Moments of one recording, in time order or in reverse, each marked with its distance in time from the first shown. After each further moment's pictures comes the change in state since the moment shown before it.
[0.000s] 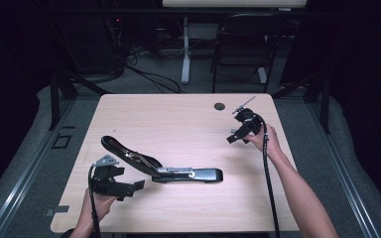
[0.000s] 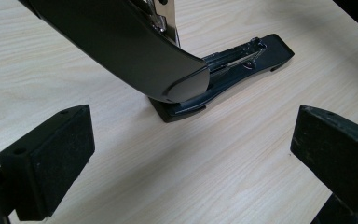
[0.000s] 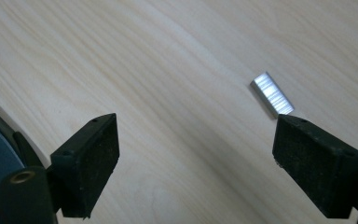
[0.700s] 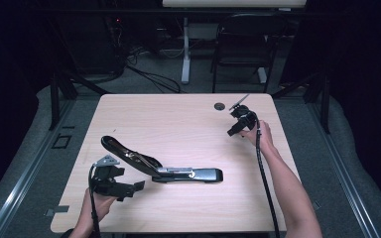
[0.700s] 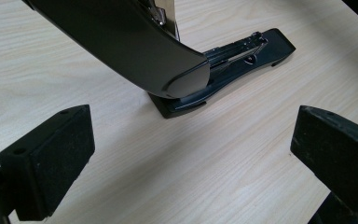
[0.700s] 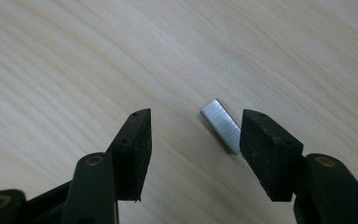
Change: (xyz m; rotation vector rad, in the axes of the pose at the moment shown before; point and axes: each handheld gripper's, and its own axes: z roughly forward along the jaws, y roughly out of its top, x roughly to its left) left arm 0.000 0.000 0.001 0.021 0.000 0.002; right arm -0.023 0.018 0.035 0.022 -0.102 0.041
